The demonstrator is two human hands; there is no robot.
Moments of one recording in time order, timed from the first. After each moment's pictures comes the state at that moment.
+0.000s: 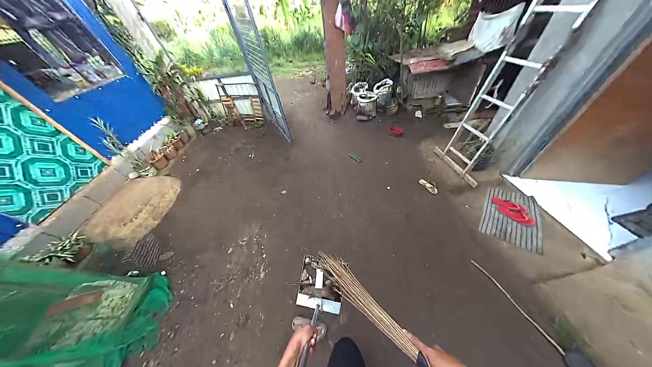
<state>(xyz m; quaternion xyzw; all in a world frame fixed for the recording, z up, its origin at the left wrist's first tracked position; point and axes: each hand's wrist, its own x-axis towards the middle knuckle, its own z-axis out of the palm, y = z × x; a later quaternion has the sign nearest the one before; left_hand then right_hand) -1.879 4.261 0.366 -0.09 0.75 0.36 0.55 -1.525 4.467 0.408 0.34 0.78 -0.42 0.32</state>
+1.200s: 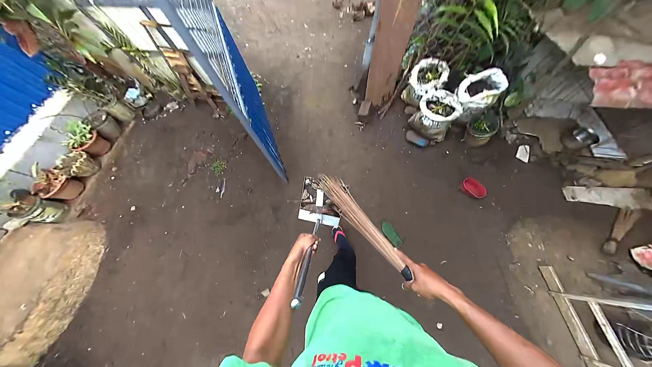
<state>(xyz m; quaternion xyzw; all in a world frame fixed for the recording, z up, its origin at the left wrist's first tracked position) -3.009 5.521 0.420 -0.11 0.74 0.39 0.54 -2.680 5.724 0.455 0.33 0.78 -0.41 0.33</state>
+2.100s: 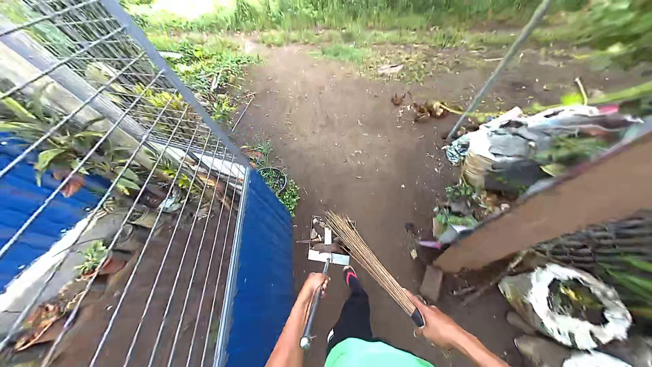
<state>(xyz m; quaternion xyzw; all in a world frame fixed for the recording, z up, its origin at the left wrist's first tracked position) -3.956 6.227 0.454 -0.21 0.71 0.48 0.48 -3.685 6.493 0.470 0.24 0.82 -0.38 0.36</state>
